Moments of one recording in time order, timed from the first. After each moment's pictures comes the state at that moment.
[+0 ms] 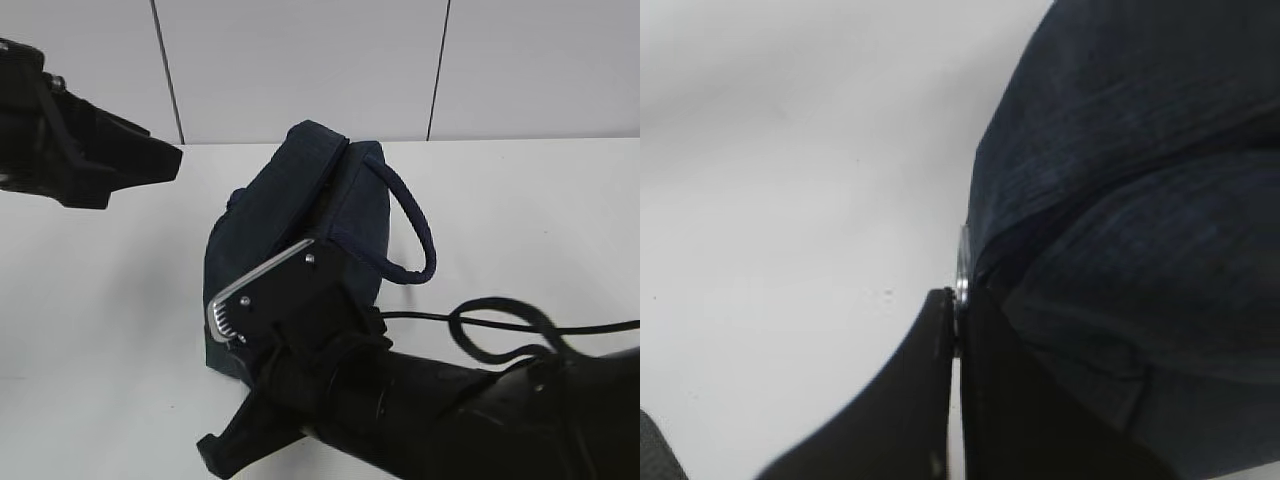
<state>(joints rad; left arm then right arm) -0.38 1.17 -0.85 -0.83 0.51 0.98 1.04 1.67 -0.71 0.60 -0.38 -0.41</state>
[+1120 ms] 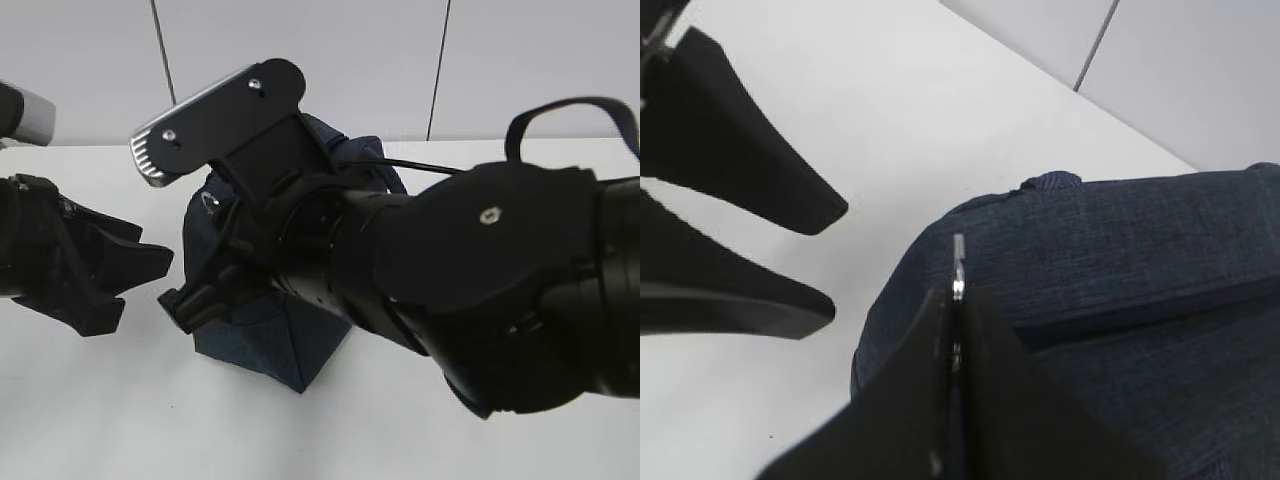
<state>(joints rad) -0.38 1.21 -0.57 -1.31 0.32 1.53 1.04 1.60 -0.99 1.45 -0.36 -1.48</state>
